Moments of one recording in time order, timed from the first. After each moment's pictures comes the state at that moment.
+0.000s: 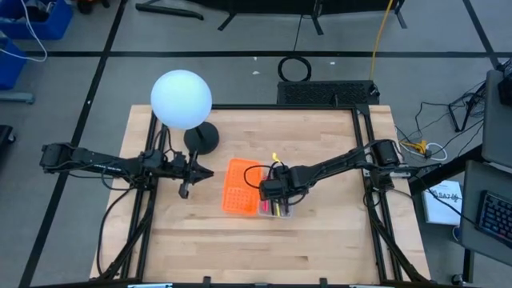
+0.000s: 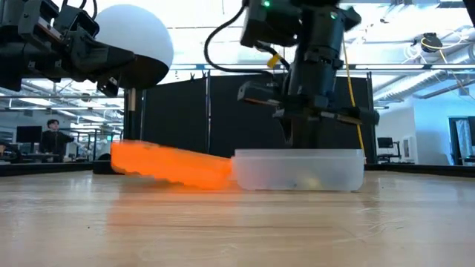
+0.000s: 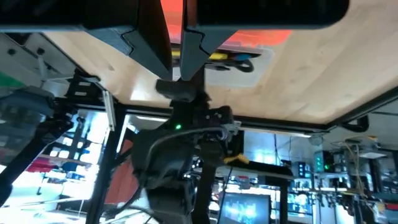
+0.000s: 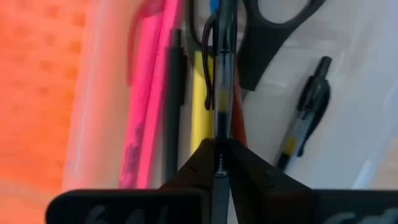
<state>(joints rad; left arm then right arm) 0.02 0.71 0.03 0.73 0.14 -0.14 0.16 1.93 1.31 -0.77 0.13 1.56</state>
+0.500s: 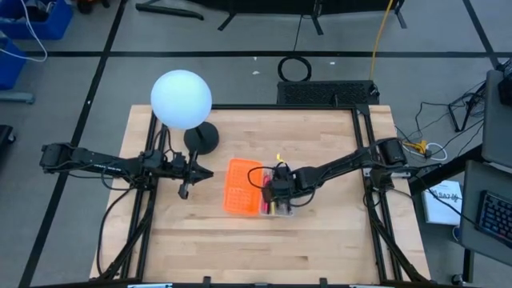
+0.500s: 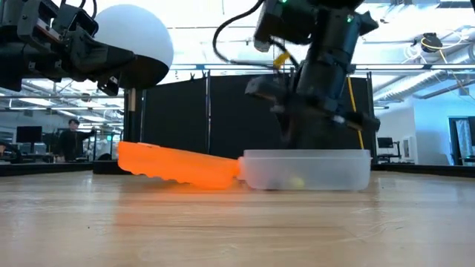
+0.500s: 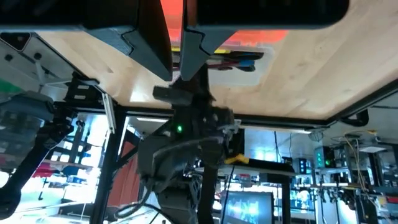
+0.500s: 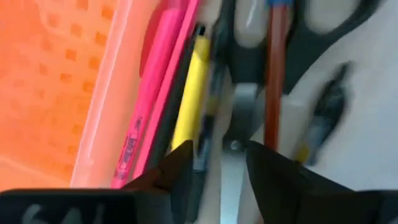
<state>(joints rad) 0.02 0.71 0.03 0.73 0.15 -0.11 0.17 1.86 1.17 -0.58 0.16 1.45</state>
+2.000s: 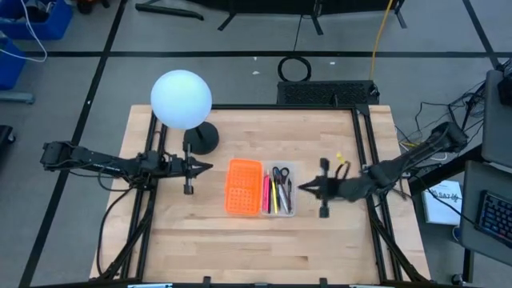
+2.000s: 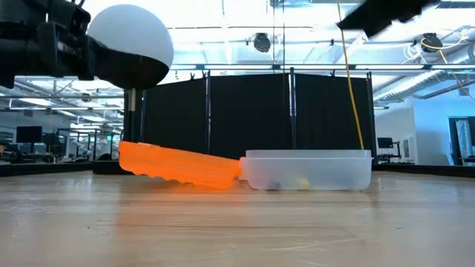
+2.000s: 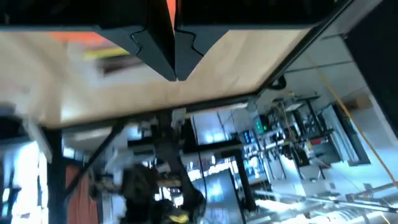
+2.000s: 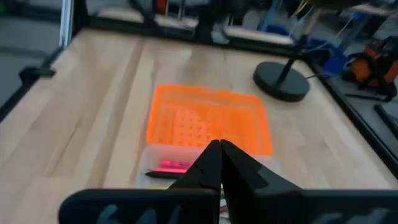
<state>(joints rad) -0.03 0.68 0.03 0.74 -0.08 0.22 0.48 1.02 0.67 -0.13 0.55 0.09</state>
